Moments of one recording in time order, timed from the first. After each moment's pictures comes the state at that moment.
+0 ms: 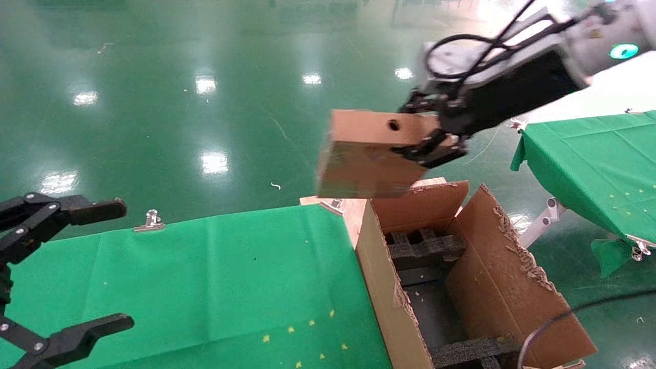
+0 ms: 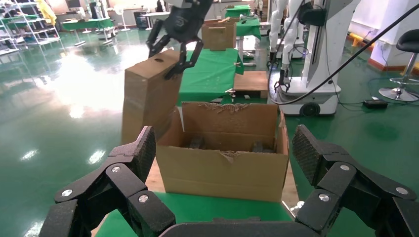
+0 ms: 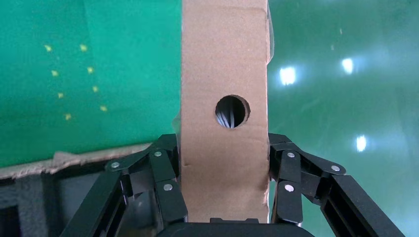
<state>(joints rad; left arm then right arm) -1.08 0.60 0.32 -1.27 0.70 1.48 -0.17 2.19 -0.77 -1.16 0.67 -1.42 -1.58 0.01</state>
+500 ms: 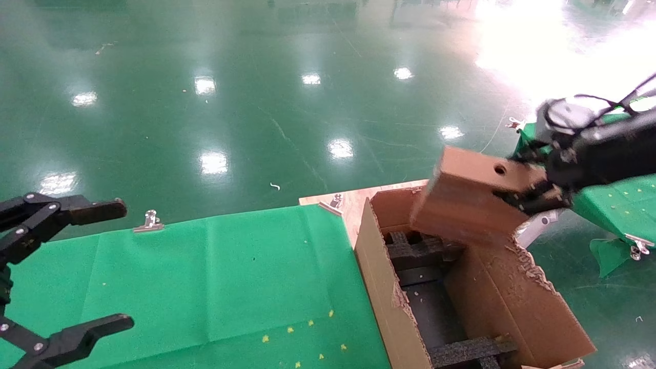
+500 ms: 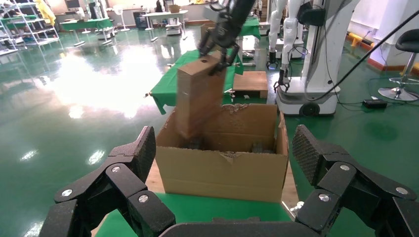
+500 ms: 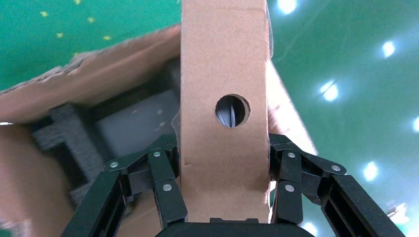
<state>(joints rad) -1.08 0.60 0.32 -1.27 0.70 1.48 -0.17 2.17 -0.49 -1.26 0.76 -1.42 -1.57 0.10</state>
